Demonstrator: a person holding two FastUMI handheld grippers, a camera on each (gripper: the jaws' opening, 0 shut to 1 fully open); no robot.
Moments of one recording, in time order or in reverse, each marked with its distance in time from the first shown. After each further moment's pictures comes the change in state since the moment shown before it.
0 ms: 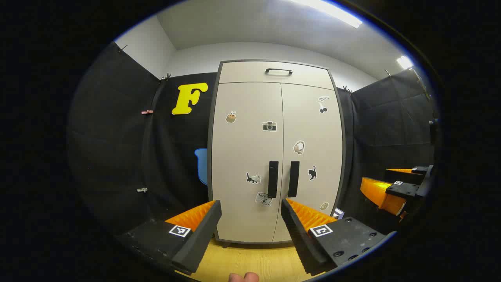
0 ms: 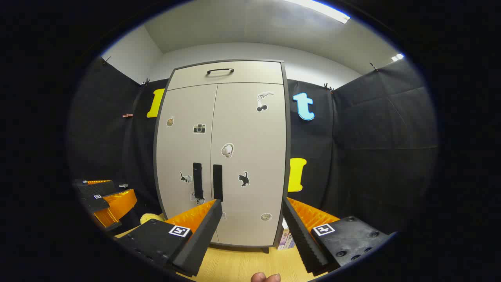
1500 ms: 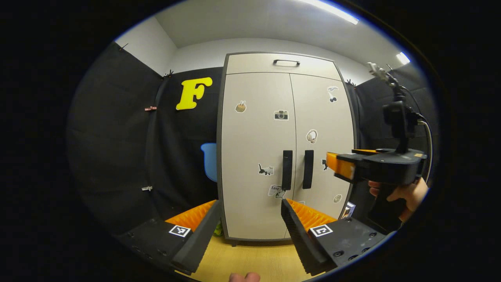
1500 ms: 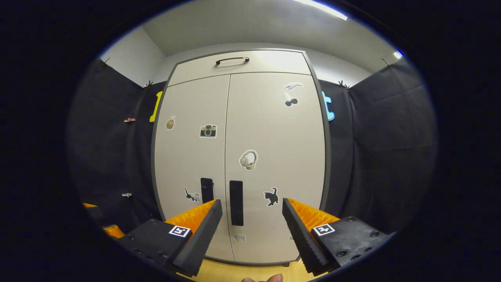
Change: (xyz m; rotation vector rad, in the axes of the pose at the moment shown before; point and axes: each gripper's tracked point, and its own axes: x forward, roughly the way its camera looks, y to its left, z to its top) left arm 0.019 0.038 -0.035 0.018 0.034 0.032; right arm 0.137 0.076 -0.007 0.020 -0.032 0.068
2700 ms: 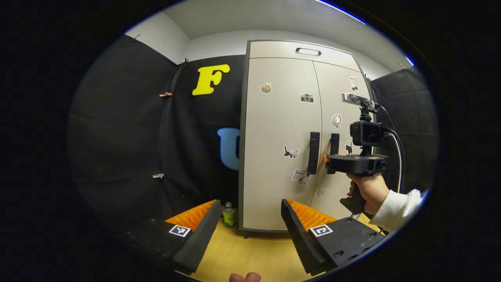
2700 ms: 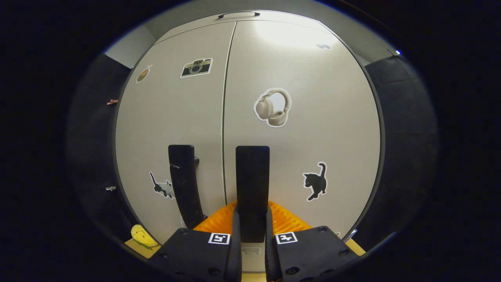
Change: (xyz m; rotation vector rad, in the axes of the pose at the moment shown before) left arm 0.000 0.055 -0.044 -0.033 0.073 0.090; right arm 0.113 0.026 -0.089 0.033 0.115 -0.062
